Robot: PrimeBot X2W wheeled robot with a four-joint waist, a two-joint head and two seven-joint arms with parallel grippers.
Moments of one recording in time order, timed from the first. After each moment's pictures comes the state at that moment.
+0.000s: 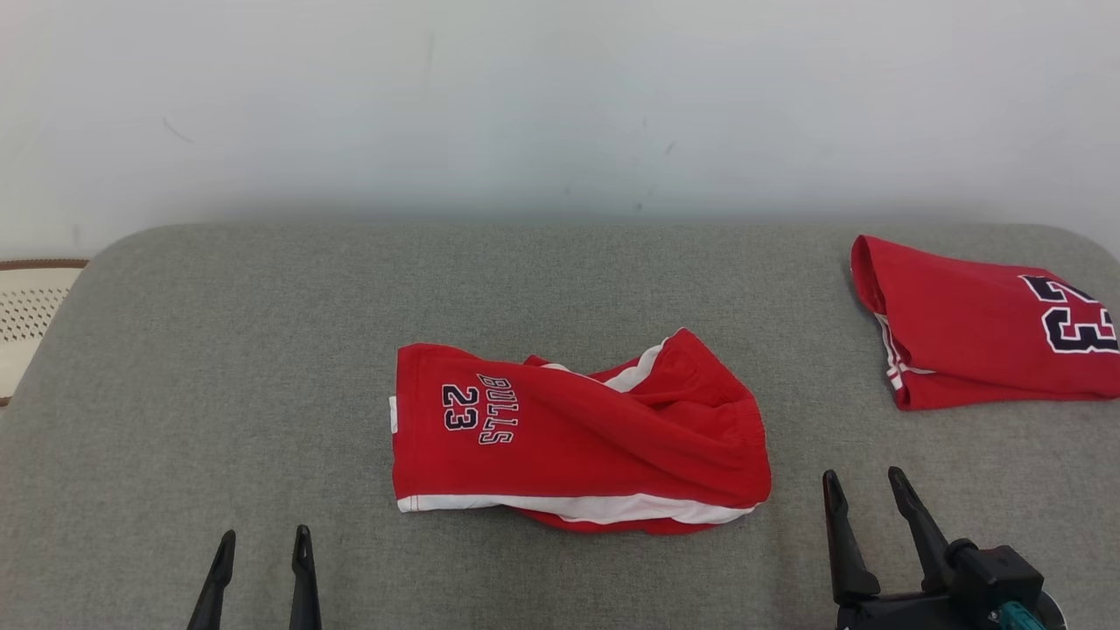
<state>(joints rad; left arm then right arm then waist) 0.03 0.06 -0.01 -0.01 -0.08 0.10 -0.26 -0.03 -0.11 0.17 0.16 0.15 0.13 -0.26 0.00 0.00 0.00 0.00</state>
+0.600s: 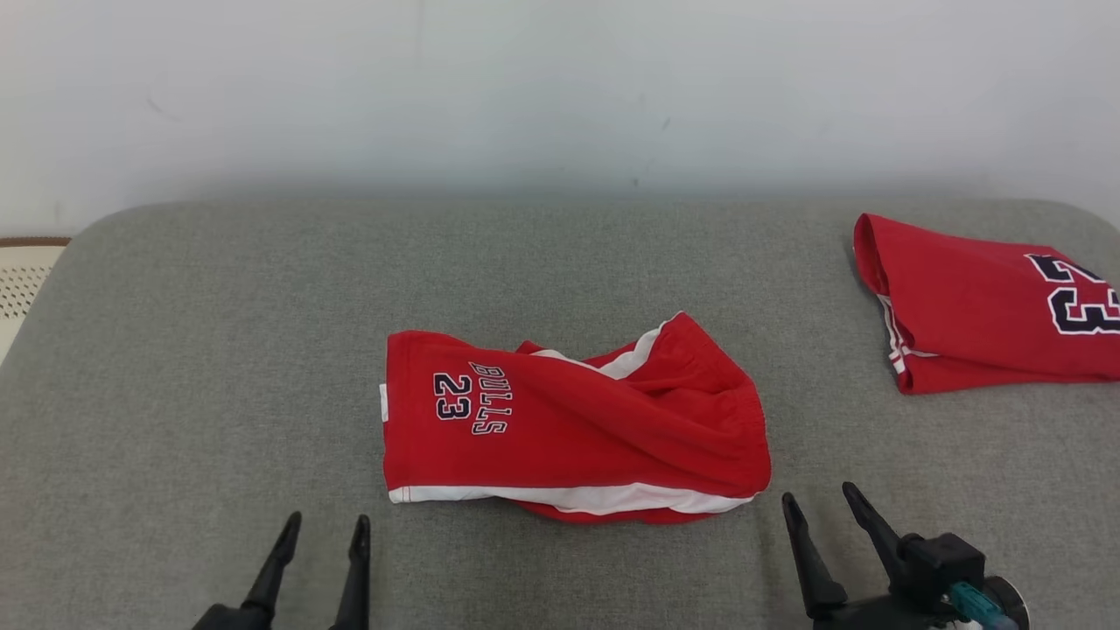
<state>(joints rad) -0.06 0.07 -0.07 0.11 -0.10 -0.01 -0.26 -0.10 -0.20 0.31 0.31 0.20 0.13 -0.26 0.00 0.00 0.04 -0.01</state>
